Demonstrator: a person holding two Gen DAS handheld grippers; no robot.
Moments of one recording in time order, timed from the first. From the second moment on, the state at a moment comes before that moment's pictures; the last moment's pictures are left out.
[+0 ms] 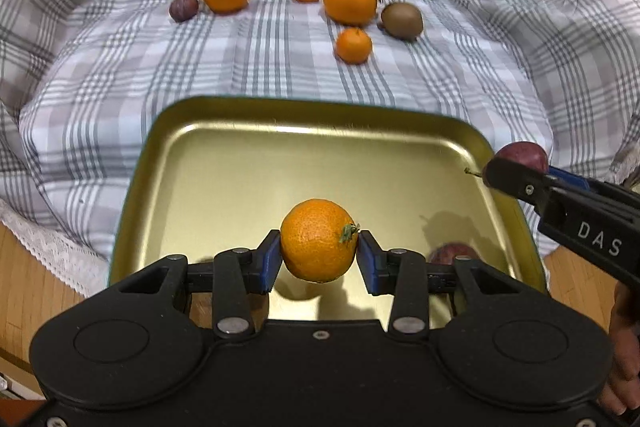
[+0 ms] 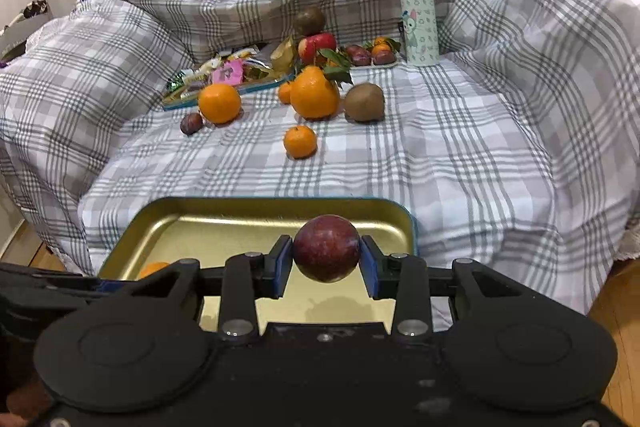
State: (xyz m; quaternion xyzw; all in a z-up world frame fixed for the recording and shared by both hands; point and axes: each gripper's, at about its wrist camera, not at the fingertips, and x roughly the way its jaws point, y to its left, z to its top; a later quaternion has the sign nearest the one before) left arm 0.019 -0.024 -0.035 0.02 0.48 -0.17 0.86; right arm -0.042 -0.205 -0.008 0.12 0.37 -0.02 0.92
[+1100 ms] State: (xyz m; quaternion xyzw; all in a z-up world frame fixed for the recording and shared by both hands) left arm 0.012 -0.023 -0.034 0.03 0.48 -0.16 0.86; right arm -0.034 -0.207 -0.041 0.12 0.44 -0.03 0.89
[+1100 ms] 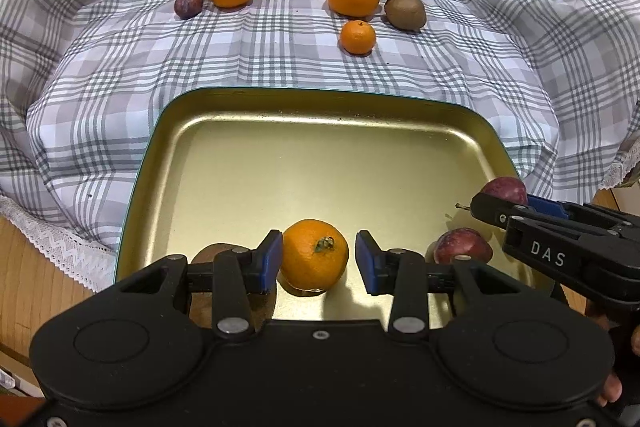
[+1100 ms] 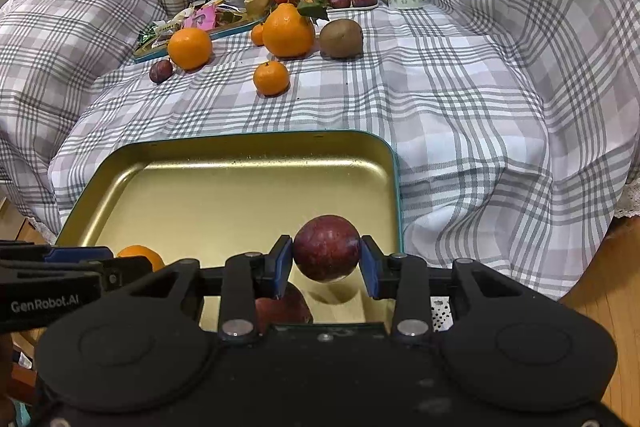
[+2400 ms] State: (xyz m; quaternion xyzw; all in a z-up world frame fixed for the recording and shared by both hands) left arm 0.003 -0.020 -0.017 0.03 0.43 -0.15 0.89; right arm -0.041 -0.208 -0.025 0.12 0.38 -0.05 0.91
